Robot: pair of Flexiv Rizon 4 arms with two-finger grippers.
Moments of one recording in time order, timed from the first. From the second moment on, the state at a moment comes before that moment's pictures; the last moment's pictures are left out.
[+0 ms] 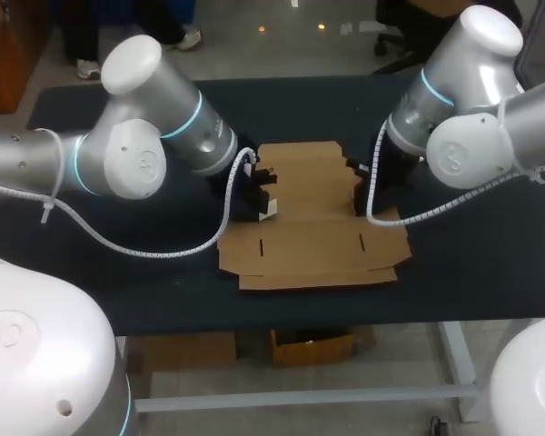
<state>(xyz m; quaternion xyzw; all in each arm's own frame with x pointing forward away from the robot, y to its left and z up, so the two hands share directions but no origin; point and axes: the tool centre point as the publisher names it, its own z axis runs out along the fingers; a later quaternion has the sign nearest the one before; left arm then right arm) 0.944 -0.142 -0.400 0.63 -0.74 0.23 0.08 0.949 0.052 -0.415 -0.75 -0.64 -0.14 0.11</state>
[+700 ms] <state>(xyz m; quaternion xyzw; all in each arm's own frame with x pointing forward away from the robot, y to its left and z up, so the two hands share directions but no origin) 0.944 -0.147 -0.404 0.63 -0.74 0.22 0.08 0.947 0.054 -0.408 -0.75 -0.64 -0.15 0.10</state>
